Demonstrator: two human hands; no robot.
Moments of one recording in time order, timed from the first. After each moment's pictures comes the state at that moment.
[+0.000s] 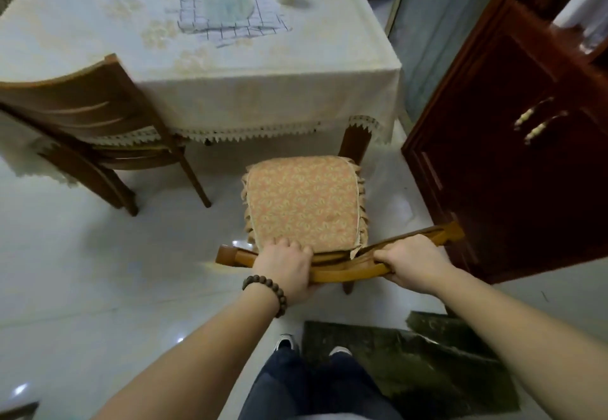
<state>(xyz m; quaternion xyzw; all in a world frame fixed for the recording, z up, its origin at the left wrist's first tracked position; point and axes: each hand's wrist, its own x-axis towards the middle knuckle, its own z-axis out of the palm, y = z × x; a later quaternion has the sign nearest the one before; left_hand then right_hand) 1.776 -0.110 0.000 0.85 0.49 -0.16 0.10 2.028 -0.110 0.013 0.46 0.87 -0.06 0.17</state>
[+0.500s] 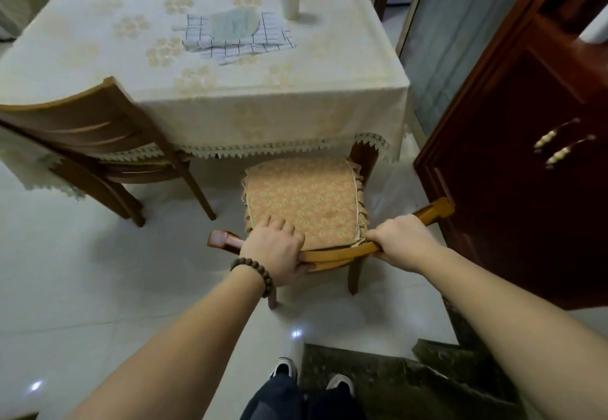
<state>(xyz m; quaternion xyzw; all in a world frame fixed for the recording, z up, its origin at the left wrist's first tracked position) 1.792 -0.019 -0.003 0.86 0.50 -0.15 0.02 2.040 0.000 0.030 0.45 0.87 -0.01 0.20</state>
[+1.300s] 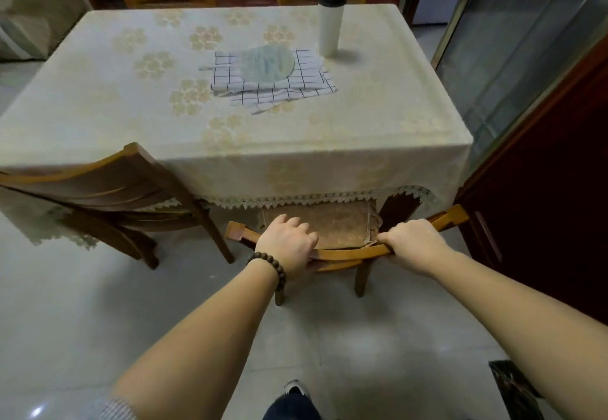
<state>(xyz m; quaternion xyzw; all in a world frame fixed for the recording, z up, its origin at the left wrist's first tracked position) 1.693 0.207 -0.013 0.87 0.48 -0.13 0.02 1.942 0.220 0.013 0.46 0.86 0.00 0.19</state>
